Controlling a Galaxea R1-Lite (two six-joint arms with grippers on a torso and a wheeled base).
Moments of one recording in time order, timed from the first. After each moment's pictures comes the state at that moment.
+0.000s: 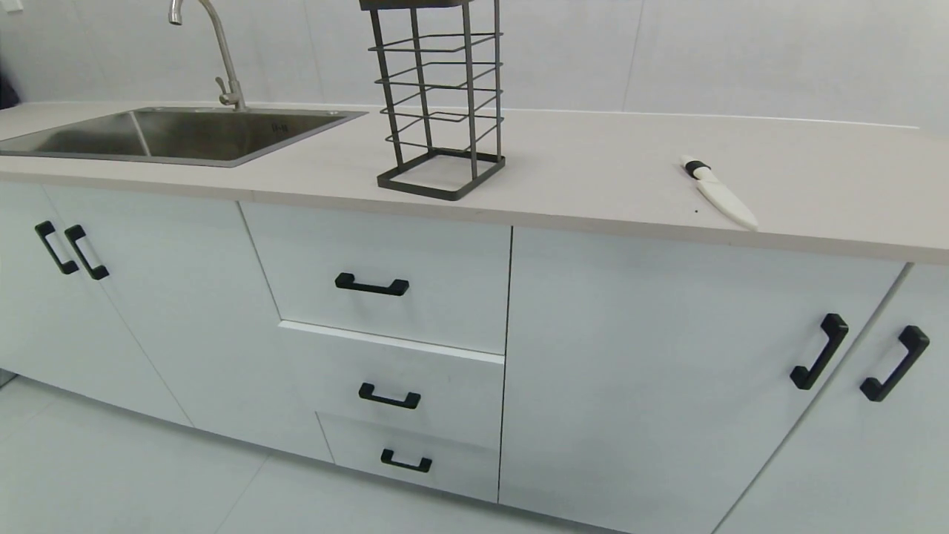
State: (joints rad) left arm 0.00 0.00 0.00 0.00 -0.06 0.02; right arm 0.00 0.01 0.00 0.01 -0.05 0.02
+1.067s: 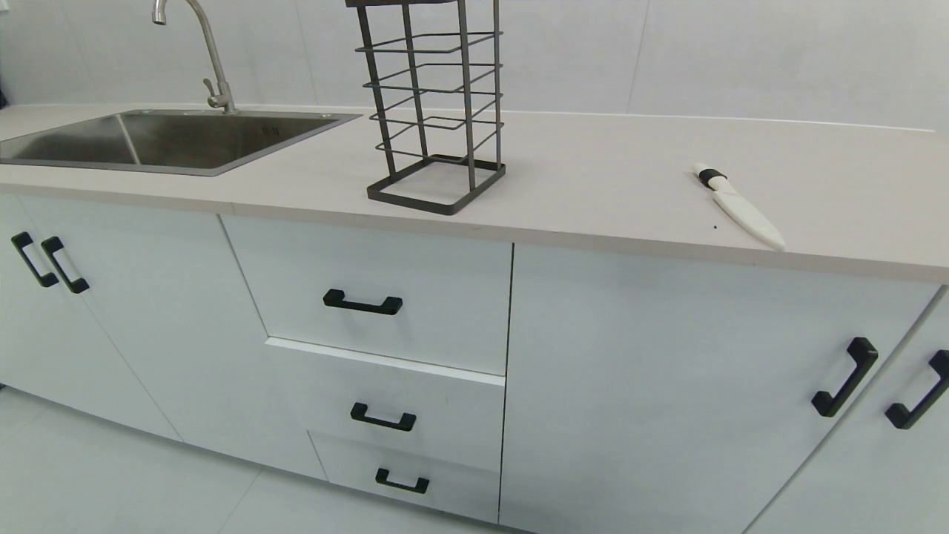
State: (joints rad) left arm 0.00 0.00 0.00 0.00 -0.06 0.01; right arm 0.00 0.01 0.00 0.01 -0.05 0.02
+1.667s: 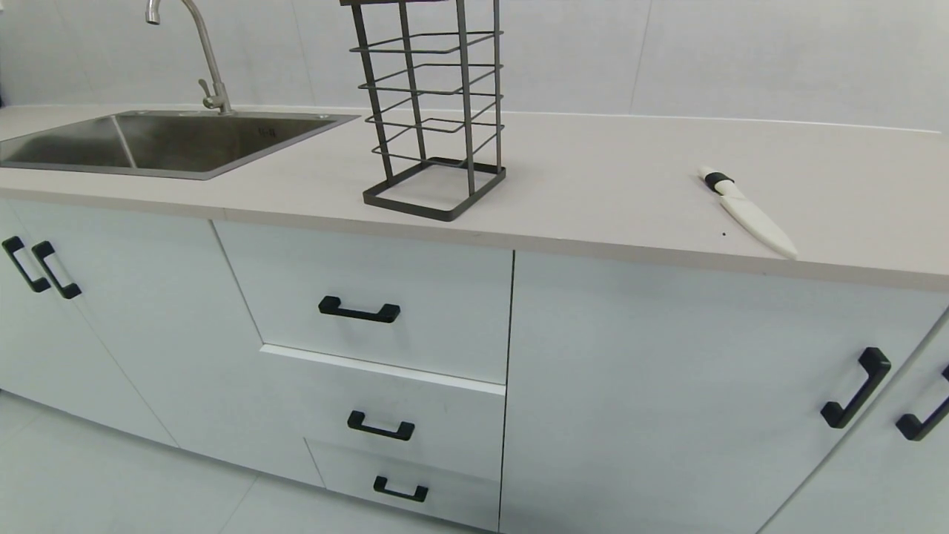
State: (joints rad) left arm 0.00 0.00 0.00 0.00 -0.06 0.01; right arm 0.00 0.01 0.00 0.01 -0.05 0.02
